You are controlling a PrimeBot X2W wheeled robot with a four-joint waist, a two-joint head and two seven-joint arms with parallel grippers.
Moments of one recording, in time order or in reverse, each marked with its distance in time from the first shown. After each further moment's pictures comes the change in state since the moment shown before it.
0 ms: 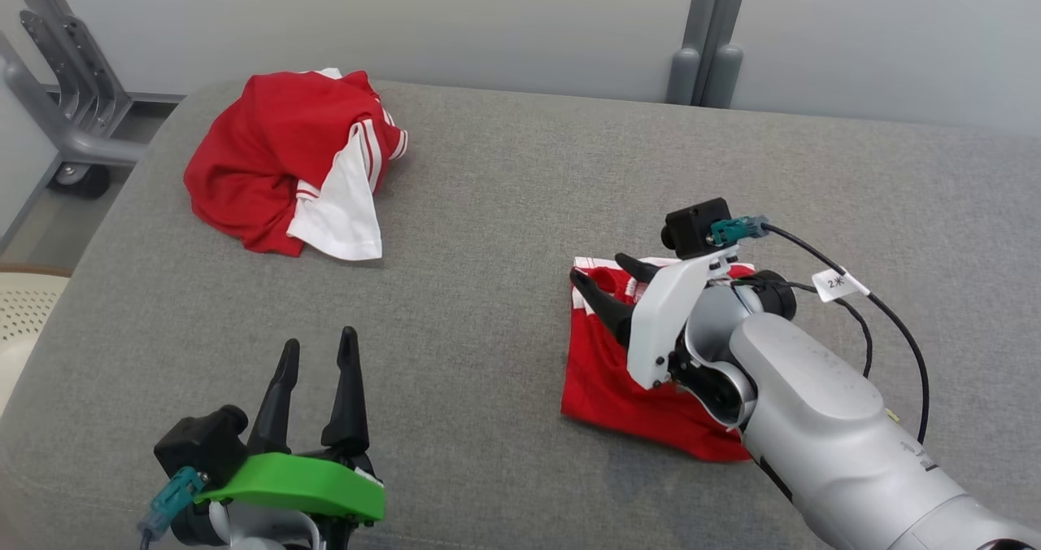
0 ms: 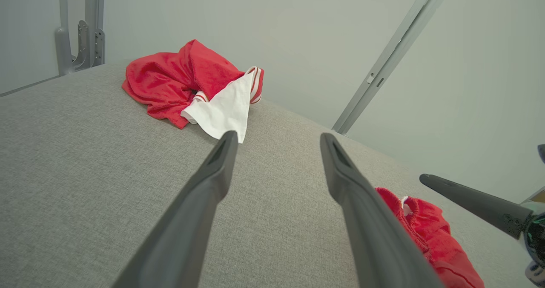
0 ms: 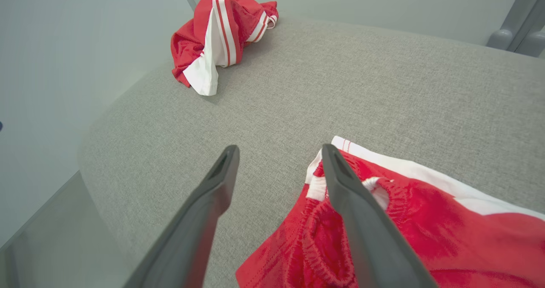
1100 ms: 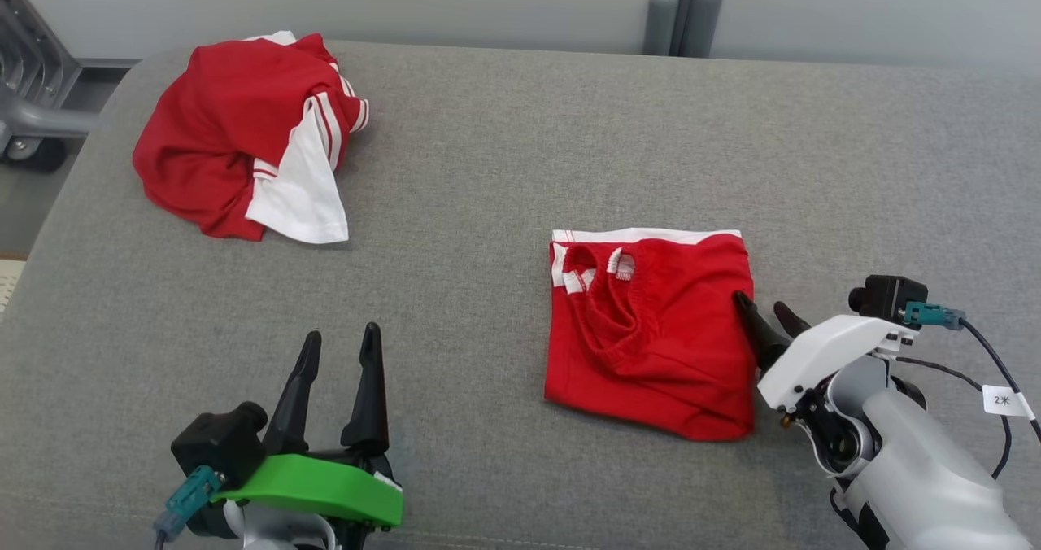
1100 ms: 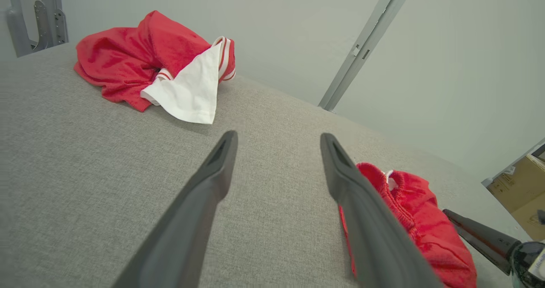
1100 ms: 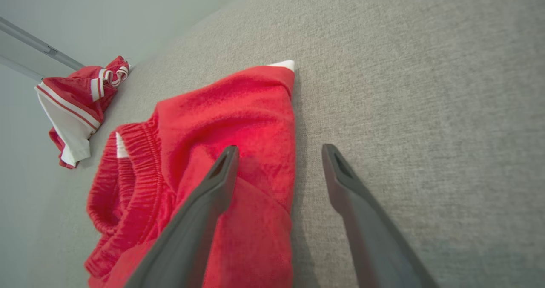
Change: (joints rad) left arm 0.024 0.000 -0.033 -0.070 0.027 0.004 0.020; right arm 0.192 -0.086 -0.281 0.035 0.209 -0.027 -0.196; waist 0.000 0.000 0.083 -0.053
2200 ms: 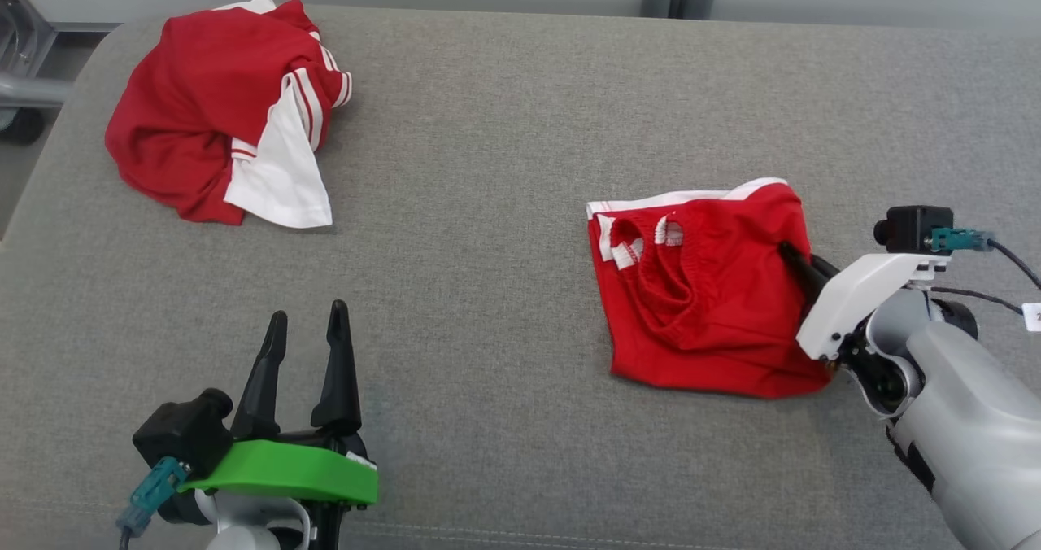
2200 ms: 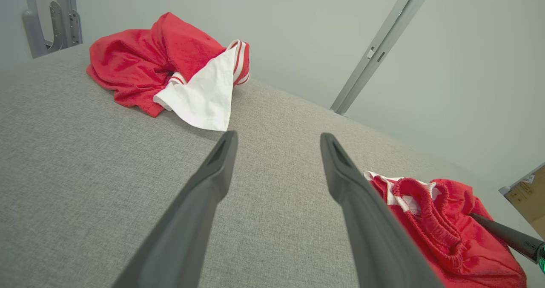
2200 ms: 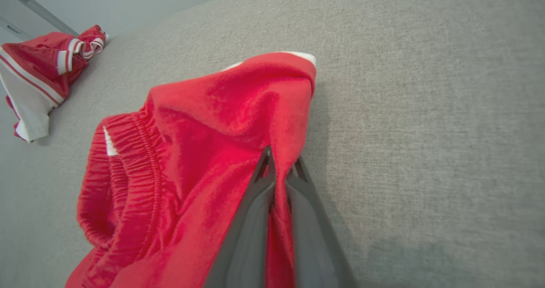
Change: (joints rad) left arm -0.014 0.000 0.058 -0.015 0.005 0.001 -0.002; right arm -0.122 -0.091 0.075 0.046 -0.060 0.056 0.059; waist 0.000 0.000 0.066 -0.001
